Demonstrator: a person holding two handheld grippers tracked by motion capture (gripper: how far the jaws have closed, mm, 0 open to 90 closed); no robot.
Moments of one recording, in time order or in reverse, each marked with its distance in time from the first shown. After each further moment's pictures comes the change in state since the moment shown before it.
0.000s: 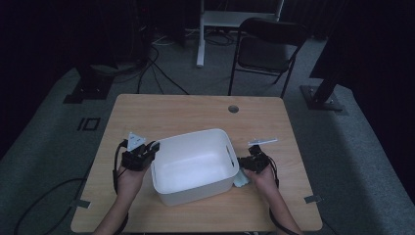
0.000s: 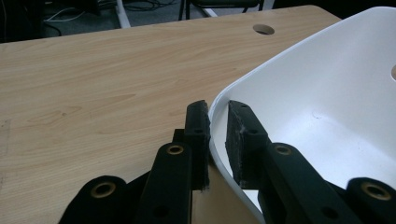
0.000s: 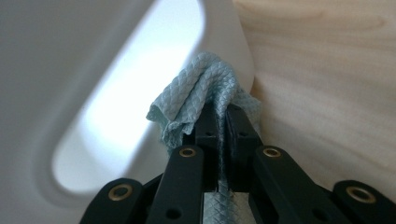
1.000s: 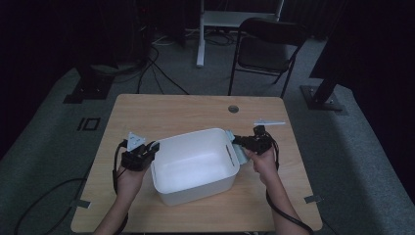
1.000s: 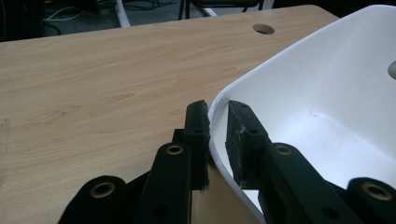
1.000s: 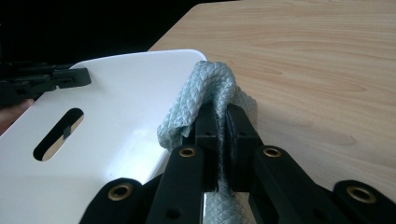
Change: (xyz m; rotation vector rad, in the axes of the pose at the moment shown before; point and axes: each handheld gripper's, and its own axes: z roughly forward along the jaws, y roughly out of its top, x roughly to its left) left arm 0.000 0.000 0.000 0.001 0.003 -0.003; right arm 0.012 0.059 -0.026 -0.178 0.032 -0.018
